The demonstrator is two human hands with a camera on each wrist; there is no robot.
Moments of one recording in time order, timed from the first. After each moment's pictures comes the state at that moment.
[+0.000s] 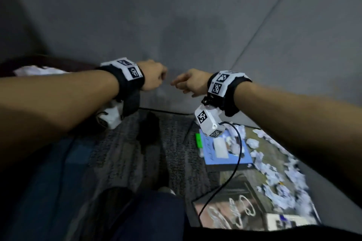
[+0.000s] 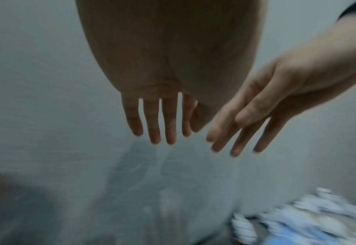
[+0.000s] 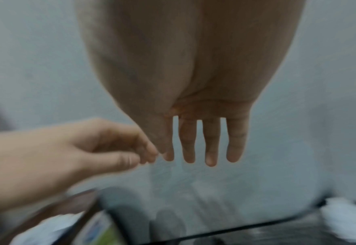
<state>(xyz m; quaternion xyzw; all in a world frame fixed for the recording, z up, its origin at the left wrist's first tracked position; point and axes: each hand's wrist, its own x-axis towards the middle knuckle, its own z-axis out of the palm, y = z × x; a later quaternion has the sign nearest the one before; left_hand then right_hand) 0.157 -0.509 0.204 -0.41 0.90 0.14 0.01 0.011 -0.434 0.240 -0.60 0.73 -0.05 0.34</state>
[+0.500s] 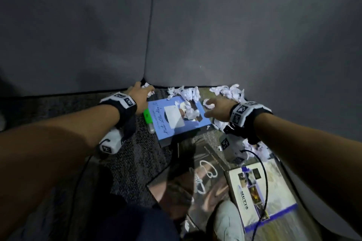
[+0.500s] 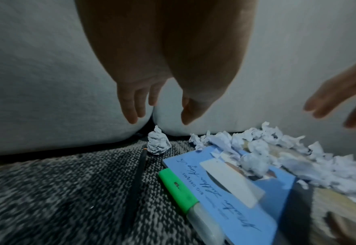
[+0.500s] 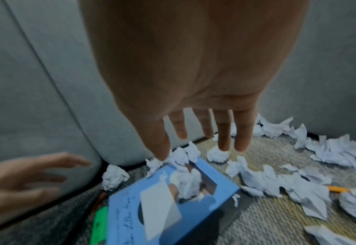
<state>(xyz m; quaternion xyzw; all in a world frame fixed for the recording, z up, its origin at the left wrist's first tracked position) -0.046 -0.428 0.022 -0.38 0.90 0.21 0.08 -0.228 -0.248 0.118 -0.39 0.87 0.09 0.29</state>
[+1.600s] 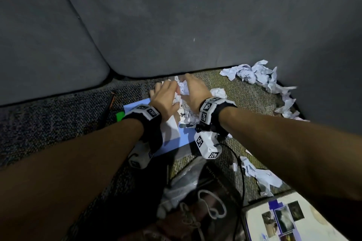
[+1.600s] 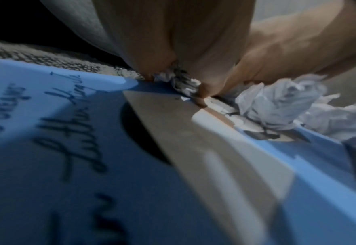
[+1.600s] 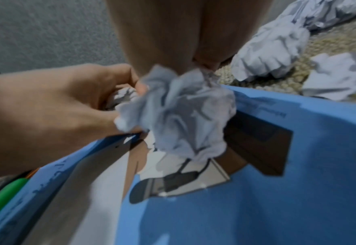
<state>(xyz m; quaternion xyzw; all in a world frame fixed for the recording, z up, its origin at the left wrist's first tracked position) -0.209 -0.402 -0.095 -0.36 0.90 0.24 -0.02 -0.332 -0.346 -0.080 -0.50 0.82 -0.17 0.24</state>
